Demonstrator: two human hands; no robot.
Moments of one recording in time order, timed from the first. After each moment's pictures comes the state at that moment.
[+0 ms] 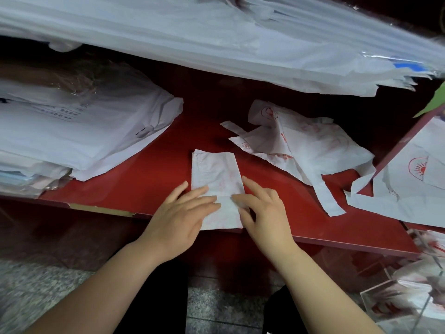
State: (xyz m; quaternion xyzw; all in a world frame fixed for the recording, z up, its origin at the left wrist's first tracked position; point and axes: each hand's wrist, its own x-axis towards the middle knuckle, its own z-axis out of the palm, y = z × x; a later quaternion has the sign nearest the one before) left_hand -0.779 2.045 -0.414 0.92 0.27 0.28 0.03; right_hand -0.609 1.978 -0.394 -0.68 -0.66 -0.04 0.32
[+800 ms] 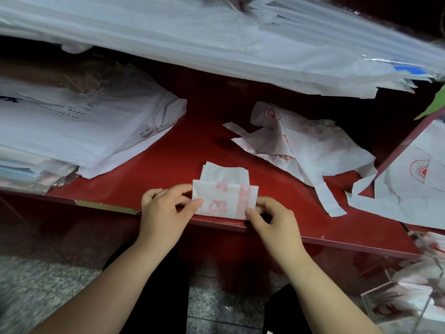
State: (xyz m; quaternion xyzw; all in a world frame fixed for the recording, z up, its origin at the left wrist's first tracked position) left_hand -0.780 2.032 -0.401 0.74 0.47 0.43 0.19; right_hand -0.601 1.961 -0.394 -0.69 -0.56 0.13 0.44
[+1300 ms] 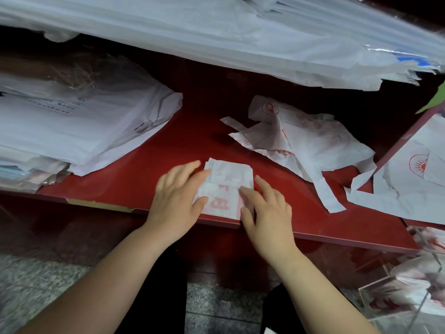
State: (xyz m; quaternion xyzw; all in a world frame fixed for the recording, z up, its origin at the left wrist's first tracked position) left_hand -0.766 2.045 -0.393 0.86 0.41 0.30 0.06; right_hand -0.614 1.966 -0.395 -0.75 -0.60 -0.05 0.25
